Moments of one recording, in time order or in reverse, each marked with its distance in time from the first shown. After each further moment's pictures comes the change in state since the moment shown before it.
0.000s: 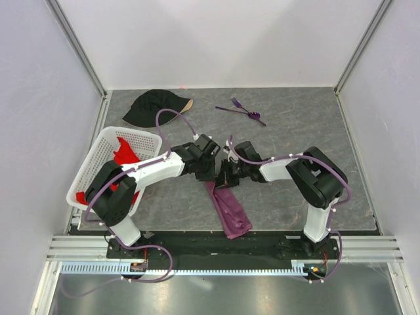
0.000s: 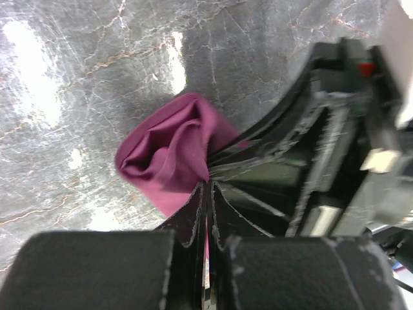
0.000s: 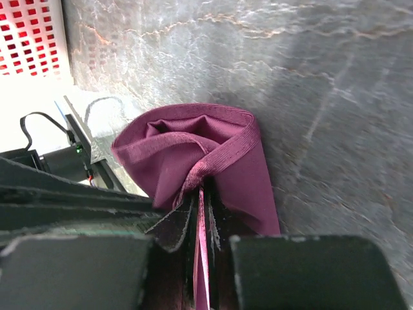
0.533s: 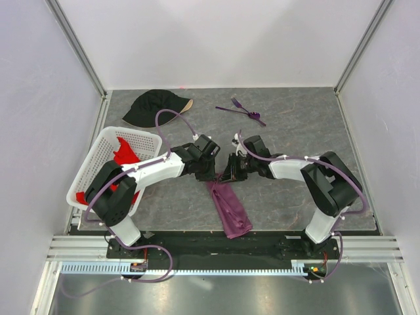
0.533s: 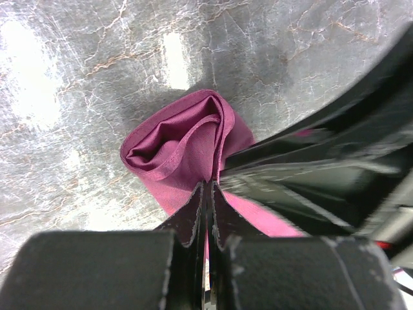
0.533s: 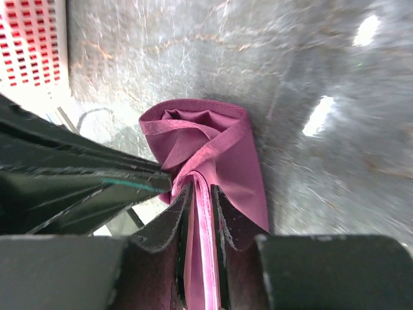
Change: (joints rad) left arm 0.001 -0.001 -0.011 0.016 -0.003 -0.011; right arm -0.053 -0.101 -0.004 -0.106 0.031 -0.075
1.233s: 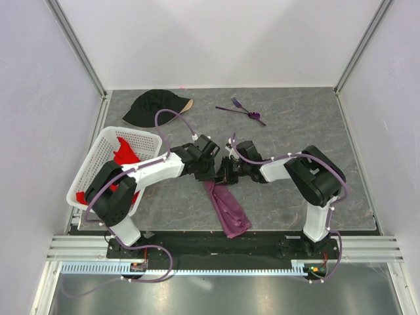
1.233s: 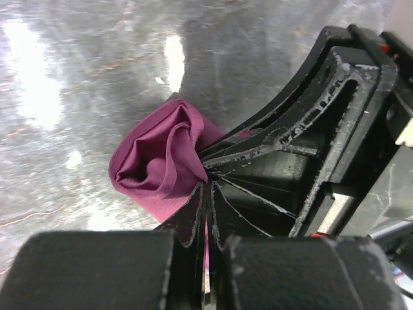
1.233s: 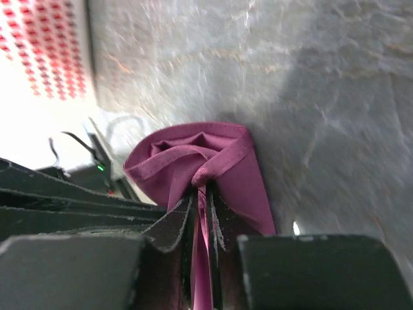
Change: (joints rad) left arm 0.000 0.000 -0.002 0.003 -0.003 -0.002; right arm 0.037 0.115 0.000 0.190 -0.037 0.156
